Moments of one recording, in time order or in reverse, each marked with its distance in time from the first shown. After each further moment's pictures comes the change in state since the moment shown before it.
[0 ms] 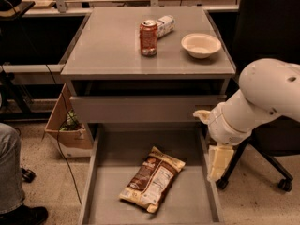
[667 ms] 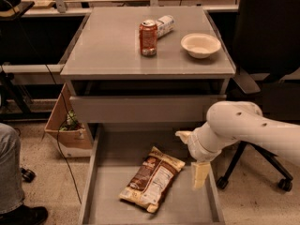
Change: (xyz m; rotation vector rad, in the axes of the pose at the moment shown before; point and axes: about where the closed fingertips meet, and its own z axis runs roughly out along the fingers) arm 0.020 -0.008 0.134 -0.026 -0.011 -0.144
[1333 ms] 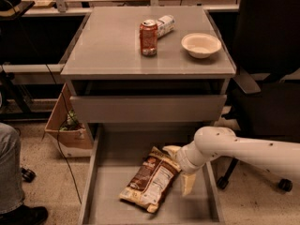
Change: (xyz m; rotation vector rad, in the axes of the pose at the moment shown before) arm 0.021 -0.009 0.141 -0.001 -0.108 -0.175
